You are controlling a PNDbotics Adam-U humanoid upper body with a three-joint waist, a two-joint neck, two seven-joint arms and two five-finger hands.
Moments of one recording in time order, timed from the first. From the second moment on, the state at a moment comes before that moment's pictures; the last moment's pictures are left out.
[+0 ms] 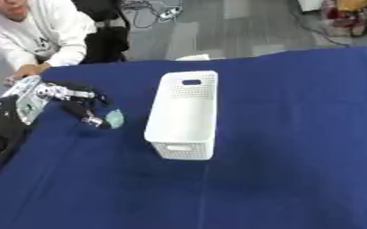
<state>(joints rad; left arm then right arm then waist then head) -0.96 0.54 -0.14 -0.63 -0.84 -0.41 -0.69 -0.45 -0.56 0.02 -1.98 0.12 -0.66 -0.04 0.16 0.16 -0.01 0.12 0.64</state>
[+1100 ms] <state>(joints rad) -0.98 0.52 -0.13 -0.58 -1.03 -0.46 -0.64 -0.46 -0.56 0.02 -1.98 0.12 -0.66 -0.04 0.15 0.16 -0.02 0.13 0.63</state>
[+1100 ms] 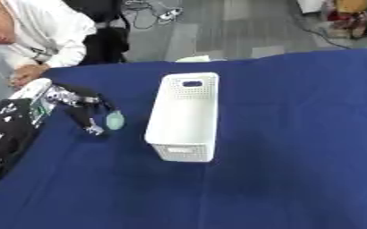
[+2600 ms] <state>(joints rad) -1.01 0.50 -0.08 -0.53 -1.17 -0.45 -0.45 -0.47 -0.54 0.02 -1.98 0.10 -0.66 -0.02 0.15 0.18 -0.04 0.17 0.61</state>
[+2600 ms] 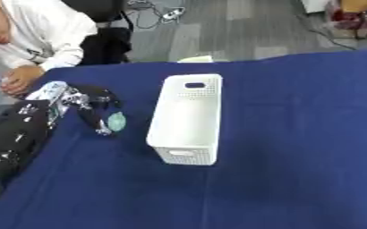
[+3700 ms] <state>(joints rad) -1.01 0.49 -0.07 -0.51 -1.17 -0.42 -0.39 -0.48 -0.54 0.02 -1.98 0.10 -0.66 -0.02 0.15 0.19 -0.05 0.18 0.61</state>
